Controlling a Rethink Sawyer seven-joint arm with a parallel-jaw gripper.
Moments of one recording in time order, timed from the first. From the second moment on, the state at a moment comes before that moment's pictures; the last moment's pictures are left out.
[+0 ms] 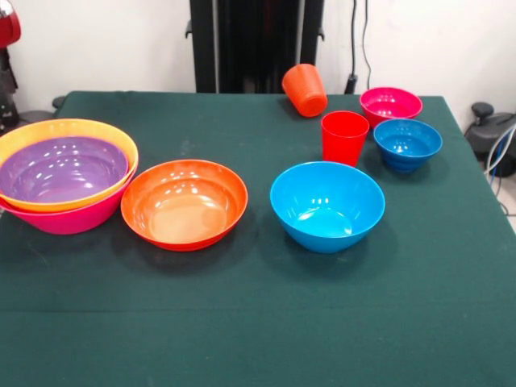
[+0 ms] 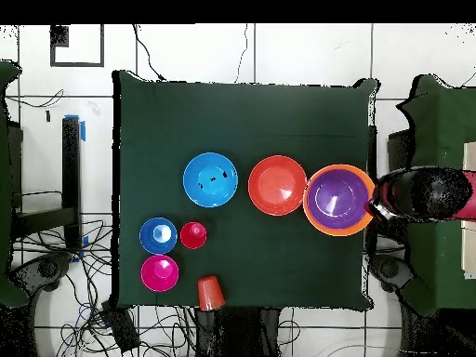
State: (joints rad) arm -1.21 -0.63 0.88 1.49 -0.84 1.22 0.79
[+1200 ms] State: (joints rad) arm -1.35 -0.74 0.84 1.87 -0.84 0.85 0.81
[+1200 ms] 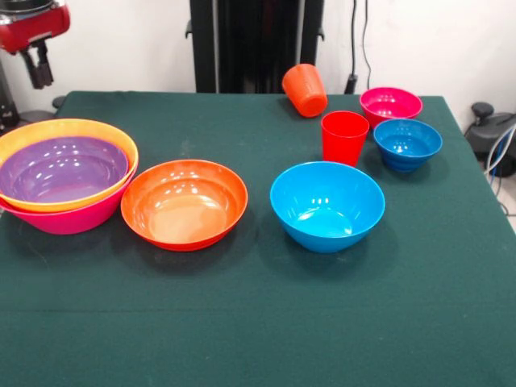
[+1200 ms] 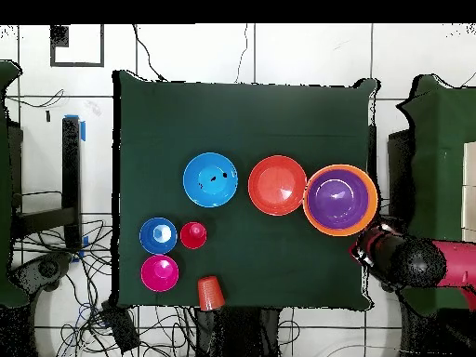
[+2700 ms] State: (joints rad) arm -1.13 -0.58 0.37 2.00 -0.81 0.43 1.32
